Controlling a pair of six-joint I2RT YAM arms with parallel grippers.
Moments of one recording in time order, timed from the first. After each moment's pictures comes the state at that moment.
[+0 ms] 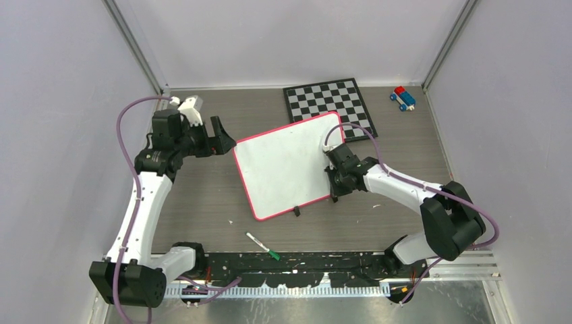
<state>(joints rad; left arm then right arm) -0.07 1.08 1.13 -0.62 0.38 -0.26 0.60 1.44 0.83 -0.50 0.06 0.30</state>
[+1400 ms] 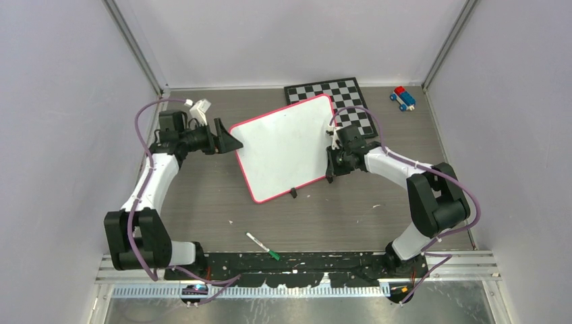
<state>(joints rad) 0.07 1.33 1.02 -0.34 0.86 -0.22 0.40 1.62 0.96 -0.35 -0.15 0.20</state>
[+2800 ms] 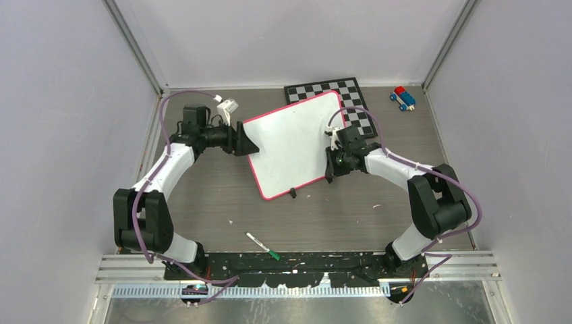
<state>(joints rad) -0.11 1.47 1.07 -0.26 0.92 -0.05 0.41 1.61 0.94 -0.32 -0.16 0.15</state>
